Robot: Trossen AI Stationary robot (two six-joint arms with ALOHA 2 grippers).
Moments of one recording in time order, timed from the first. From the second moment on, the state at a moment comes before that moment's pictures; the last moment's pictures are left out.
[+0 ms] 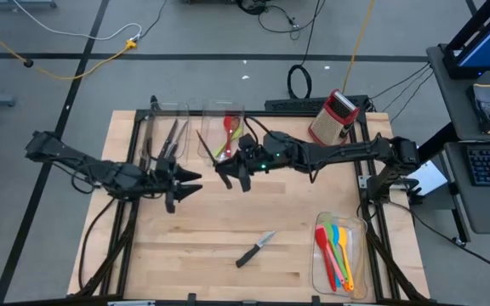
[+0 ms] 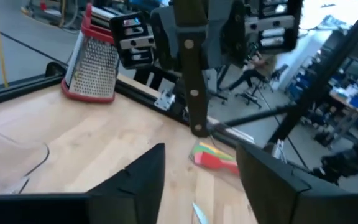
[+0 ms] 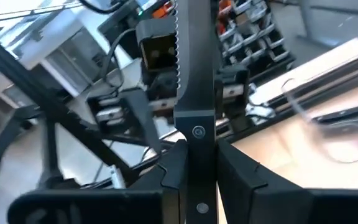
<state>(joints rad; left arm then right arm) -0.36 0.75 0.50 0.19 -0.45 -0.47 -0.04 1.70 1.36 0.23 -0.18 0.57</state>
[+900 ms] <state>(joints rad) -0.17 1.13 0.50 0.64 -0.45 -0.56 0.01 1.70 1.36 0.19 0.24 0.30</state>
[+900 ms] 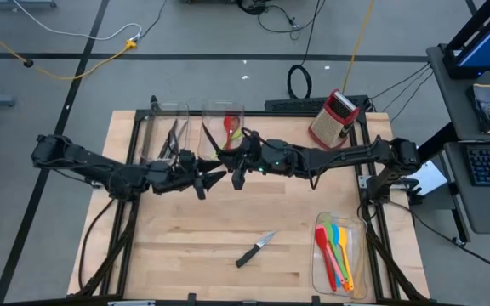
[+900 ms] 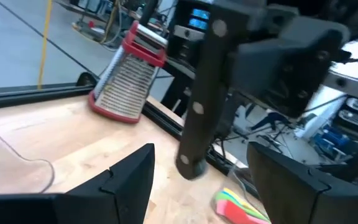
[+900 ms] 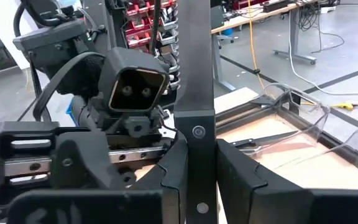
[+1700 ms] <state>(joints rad) -0.14 1.19 0.50 0.66 -0.49 -0.58 0.02 1.75 1.36 0.24 0.26 0.38</state>
